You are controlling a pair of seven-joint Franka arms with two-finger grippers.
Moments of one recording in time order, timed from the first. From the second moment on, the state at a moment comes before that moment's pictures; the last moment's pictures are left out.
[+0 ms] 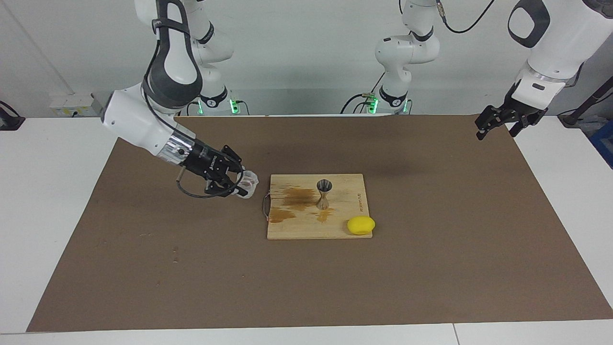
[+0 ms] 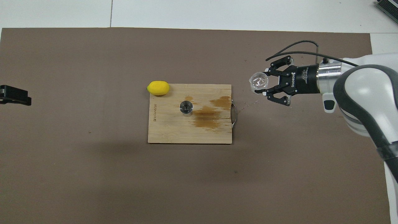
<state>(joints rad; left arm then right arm) 0.01 -0.02 0.05 -1.66 0.01 1.64 0.04 0.14 0.17 -0.09 -1.85 0.97 2.01 1.31</state>
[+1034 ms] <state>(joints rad) 0.01 -0.02 0.05 -1.66 0.01 1.64 0.04 -0.22 0.29 -0.09 -1.98 1.08 1.76 0.82</state>
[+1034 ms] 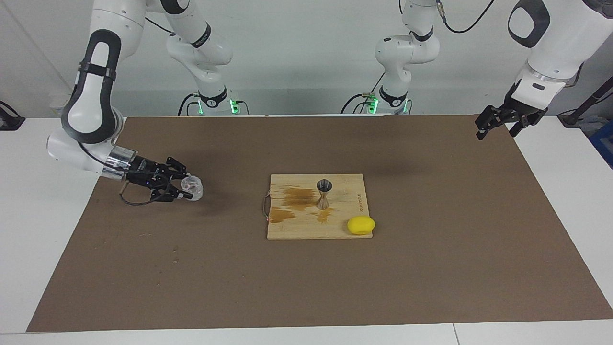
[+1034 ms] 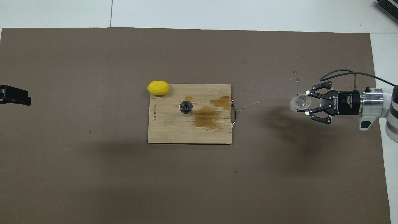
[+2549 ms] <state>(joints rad) 0.01 -0.02 0.05 -1.66 0.01 1.64 0.04 -0.23 0.45 -0.08 -1.98 1.18 1.78 0.60</state>
